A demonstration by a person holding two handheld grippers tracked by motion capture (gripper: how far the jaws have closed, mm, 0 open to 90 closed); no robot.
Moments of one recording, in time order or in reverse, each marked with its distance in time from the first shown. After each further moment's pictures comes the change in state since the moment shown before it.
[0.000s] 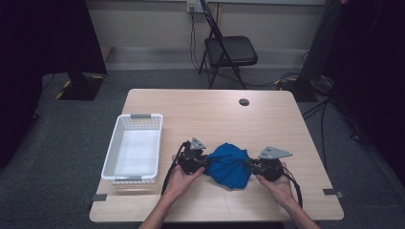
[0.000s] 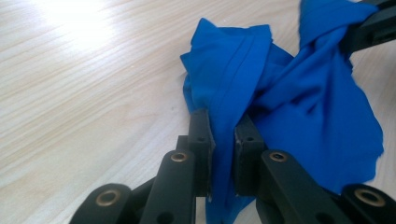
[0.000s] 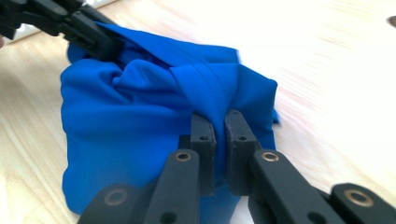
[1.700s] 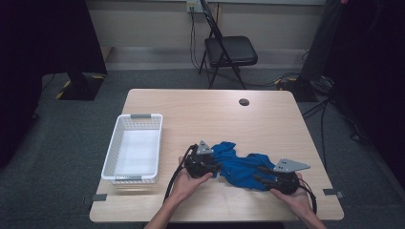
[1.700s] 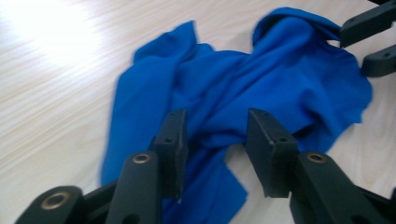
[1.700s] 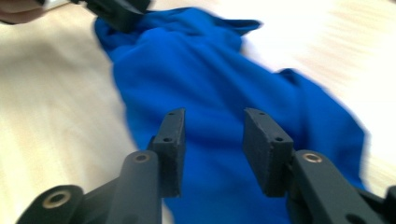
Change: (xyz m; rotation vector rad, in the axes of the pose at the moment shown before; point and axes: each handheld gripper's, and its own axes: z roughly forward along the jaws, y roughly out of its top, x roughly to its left) left arm -0.024 0.001 0.012 -0.034 -0.092 0.073; right arm -0.003 -0.034 -0.038 0.022 0.072 -0.035
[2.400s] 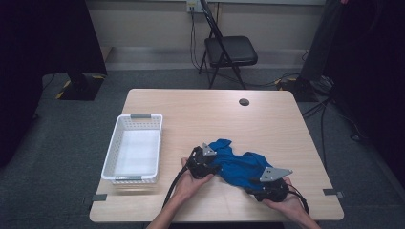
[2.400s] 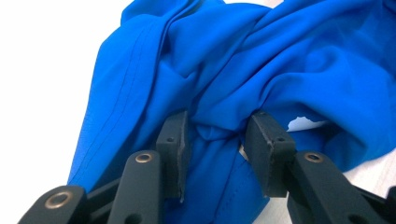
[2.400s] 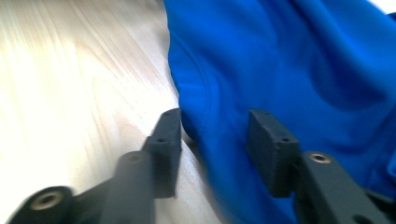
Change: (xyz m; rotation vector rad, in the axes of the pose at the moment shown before) left arm 0.005 -0.010 0.022 0.115 0.123 0.004; right arm 0.021 -0.012 0.026 0.135 0.085 -0.118
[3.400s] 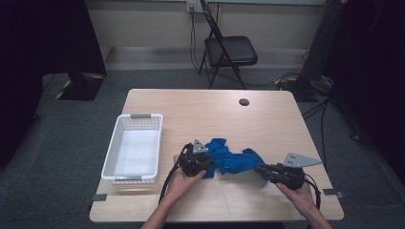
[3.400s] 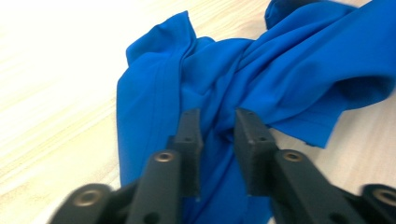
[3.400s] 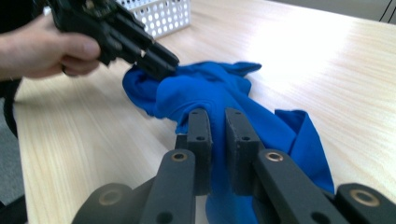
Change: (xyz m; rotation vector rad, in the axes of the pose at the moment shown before) left arm 0.013 0.001 -0.026 -0.080 -0.019 -0.014; right arm -0.028 0.023 -0.051 -0.300 0.006 0.129
